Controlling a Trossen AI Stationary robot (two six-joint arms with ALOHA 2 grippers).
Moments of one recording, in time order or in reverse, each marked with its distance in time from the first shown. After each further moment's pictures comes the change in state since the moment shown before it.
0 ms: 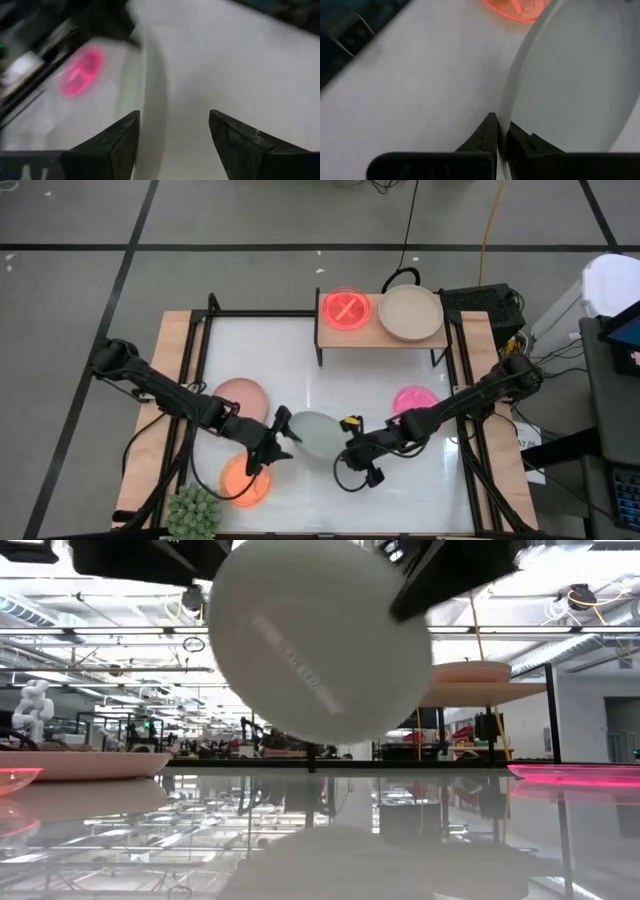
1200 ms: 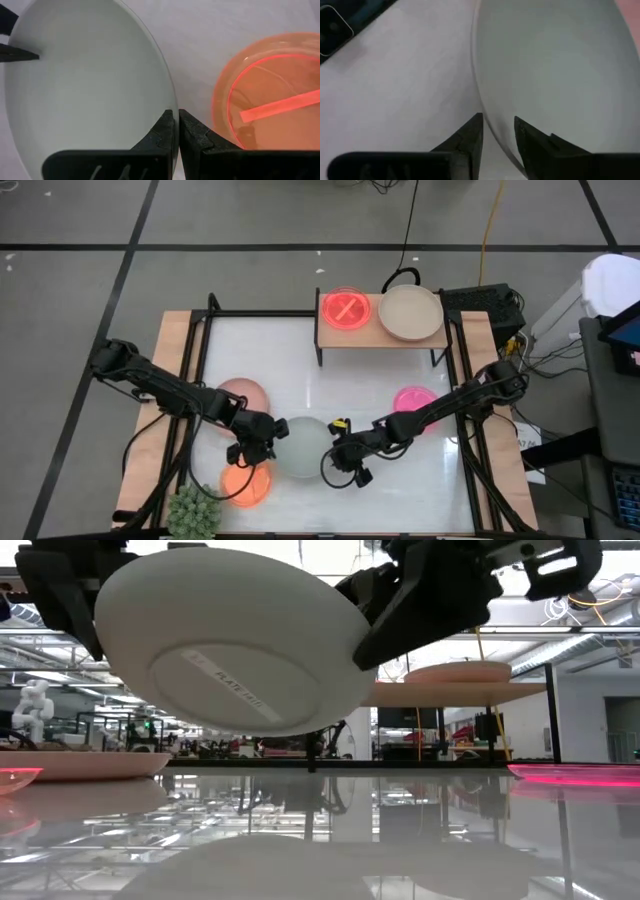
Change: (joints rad) left arm 0.093 0.012 -0.001 -0.329 0.429 0.367; right arm -0.040 0.139 0.002 0.160 -0.061 -0.071
